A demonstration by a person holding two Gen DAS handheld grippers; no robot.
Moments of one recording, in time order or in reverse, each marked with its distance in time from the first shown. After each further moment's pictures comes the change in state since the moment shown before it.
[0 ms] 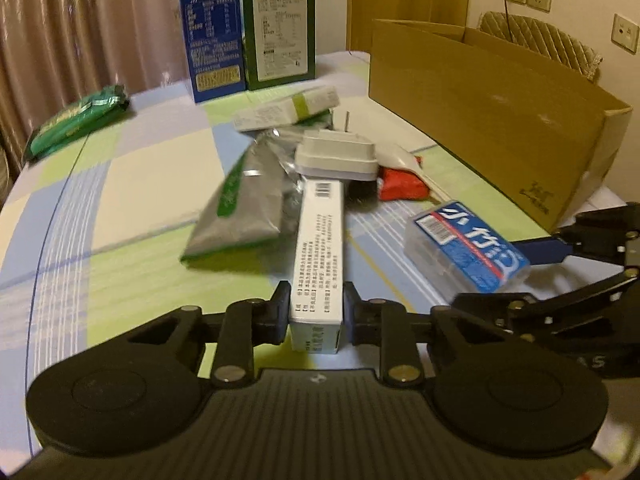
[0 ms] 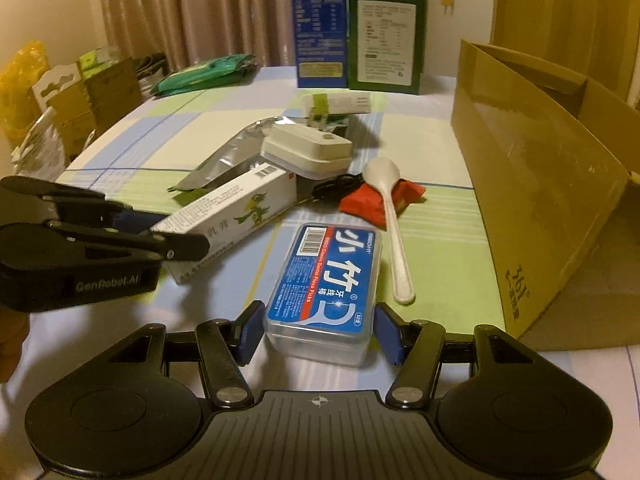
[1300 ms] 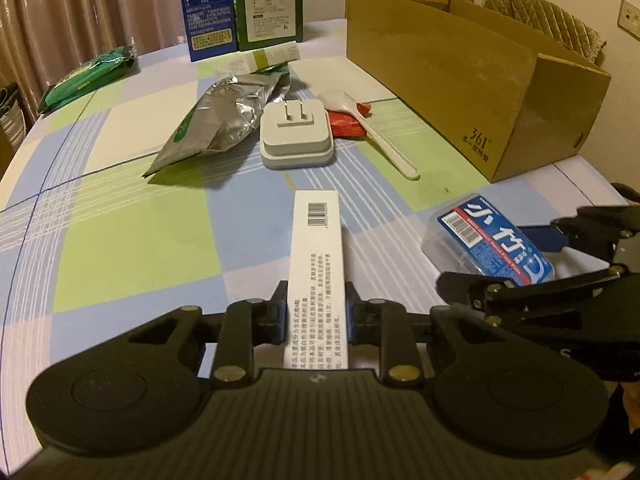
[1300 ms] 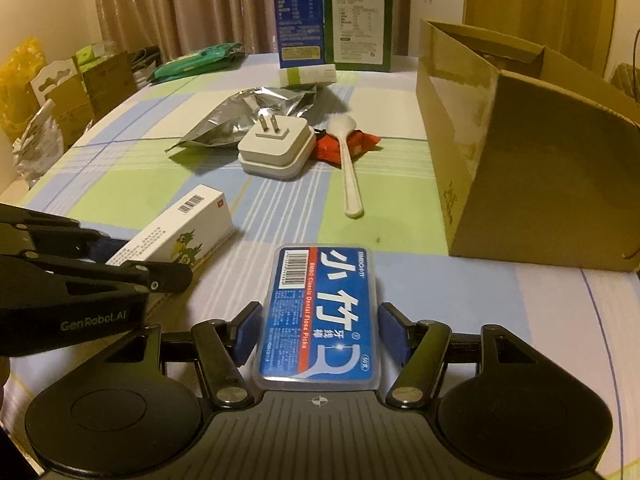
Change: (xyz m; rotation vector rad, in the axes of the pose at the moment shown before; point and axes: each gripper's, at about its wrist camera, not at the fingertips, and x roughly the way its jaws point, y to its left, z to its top) left arm -0.031 -0.076 -0.036 -0.050 0.091 0.053; right arm -0.045 -0.022 -0.049 0.022 0.022 -0.022
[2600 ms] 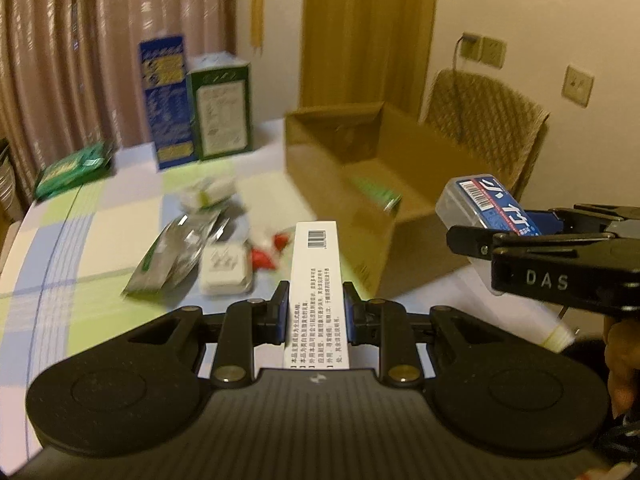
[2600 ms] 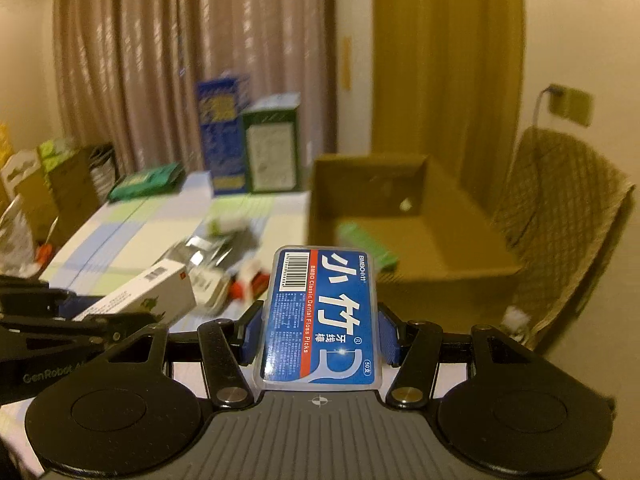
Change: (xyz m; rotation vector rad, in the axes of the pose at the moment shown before) left arm -0.106 -0.074 0.080 0.011 -0.212 -0.080; right arm -0.144 -0.062 0.060 0.100 -0.261 -0.146
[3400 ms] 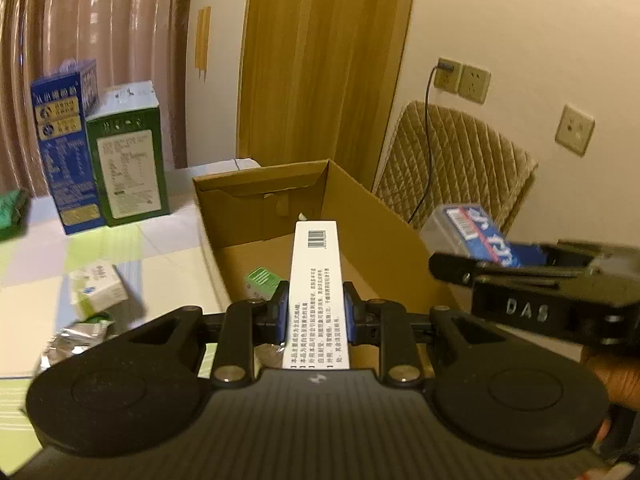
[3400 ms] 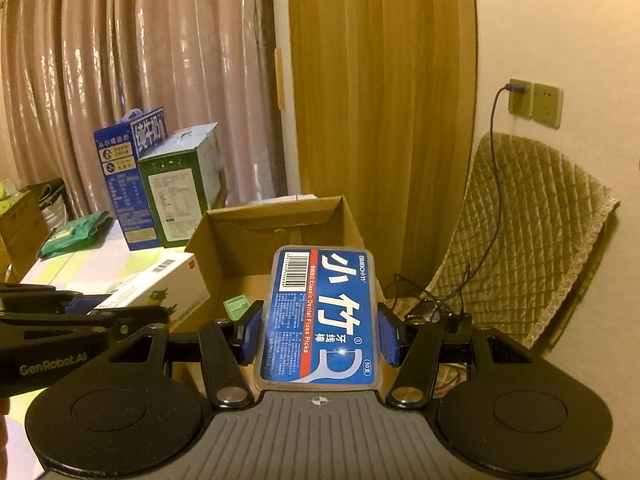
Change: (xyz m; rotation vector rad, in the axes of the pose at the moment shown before) left arm 0.130 -0.051 0.106 -0.041 -0.045 -0.127; right arm 0.080 -0.124 0.073 0.070 -0.015 -0.062
